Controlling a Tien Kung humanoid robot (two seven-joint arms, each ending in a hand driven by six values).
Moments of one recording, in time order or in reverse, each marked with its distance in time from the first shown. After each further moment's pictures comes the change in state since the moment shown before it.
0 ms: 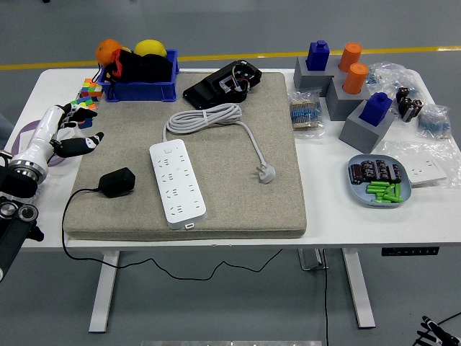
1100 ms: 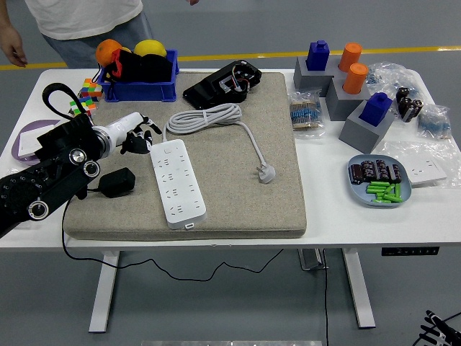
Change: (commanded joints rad) left arm -0.499 0.028 0.627 0.302 -0.274 -0.155 0.292; right arm 0.017 -0.008 0.014 -0.007 0.000 -0.004 0.000
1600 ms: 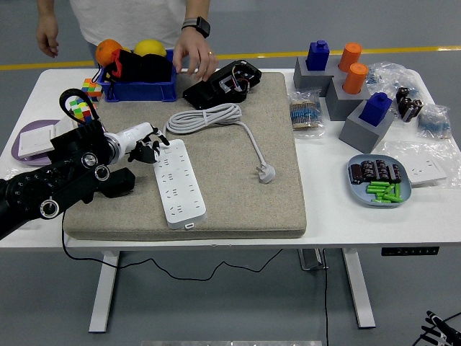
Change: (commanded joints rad) left arm -0.045 -0.019 0.124 0.052 -0.043 0.004 -0.050; right arm 0.001 -0.006 -0.018 -0.002 0.003 -0.008 0.010
